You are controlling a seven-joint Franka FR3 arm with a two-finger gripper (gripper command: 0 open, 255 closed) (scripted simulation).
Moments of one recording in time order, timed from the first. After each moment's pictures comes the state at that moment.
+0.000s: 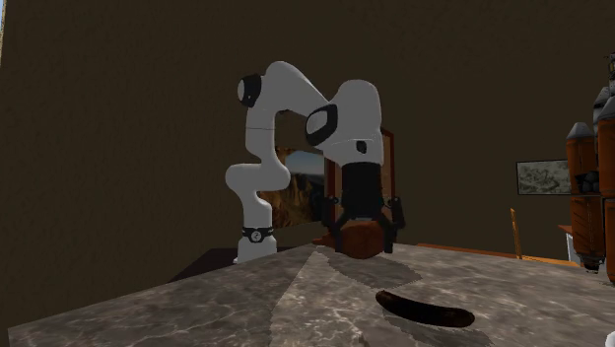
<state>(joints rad) 0.17 0.25 0.28 -2.09 -0.26 2.44 0.64</state>
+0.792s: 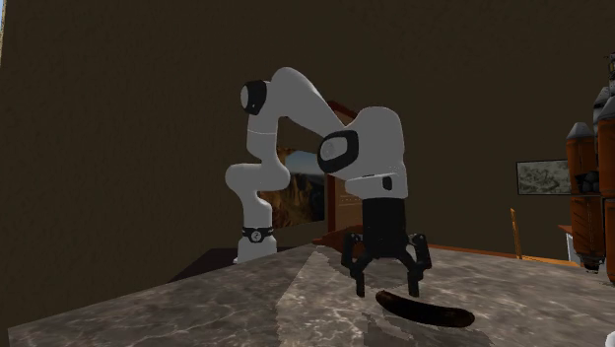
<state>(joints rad) 0.24 0.46 0.24 -1.95 -0.37 2.51 0.73</state>
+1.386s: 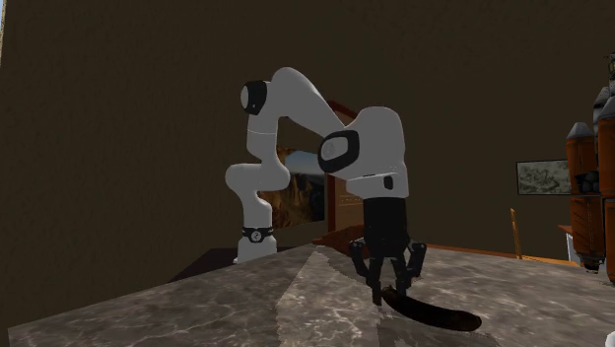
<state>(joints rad) 0.24 0.46 0.24 -1.95 -0.37 2.51 0.73</state>
